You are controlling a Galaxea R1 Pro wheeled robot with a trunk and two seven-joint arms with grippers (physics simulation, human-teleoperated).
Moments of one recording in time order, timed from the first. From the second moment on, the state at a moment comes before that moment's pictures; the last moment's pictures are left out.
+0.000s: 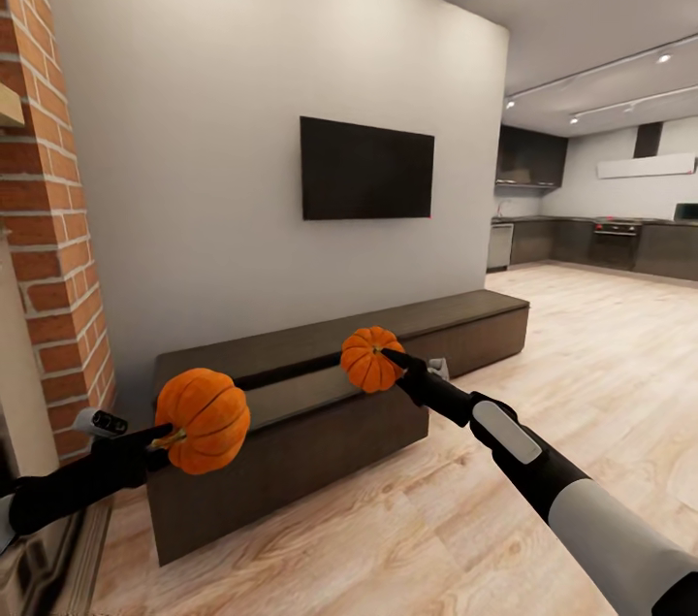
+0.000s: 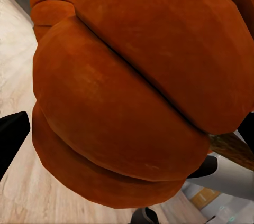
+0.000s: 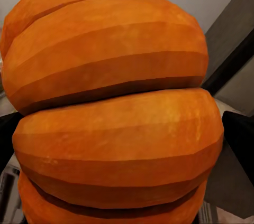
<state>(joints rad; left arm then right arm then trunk) -0.22 0.50 0.10 -1.27 0.96 0.98 -1.21 -0.76 -0.18 0.57 -0.76 -1.57 0.40 0.34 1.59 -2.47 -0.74</state>
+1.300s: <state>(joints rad) -0.22 0.50 0.10 -1.27 0.96 0.98 -1.21 -0.76 -0.18 0.57 -0.76 -1.57 0.40 0.34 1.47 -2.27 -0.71</state>
